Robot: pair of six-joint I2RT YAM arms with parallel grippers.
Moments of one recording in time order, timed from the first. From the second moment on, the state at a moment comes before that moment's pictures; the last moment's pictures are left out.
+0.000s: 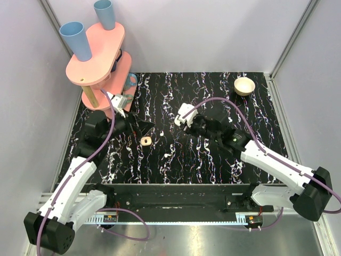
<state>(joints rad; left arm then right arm) -0.28 0.84 0.75 -0.08 0.55 -0.33 0.82 1.18 0.99 -0.13 -0.06 -0.37</state>
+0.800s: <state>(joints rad) -0.35 0.93 0.73 0.11 0.69 -0.40 0.94 1.15 0.84 0.11 -0.01 -0.57</state>
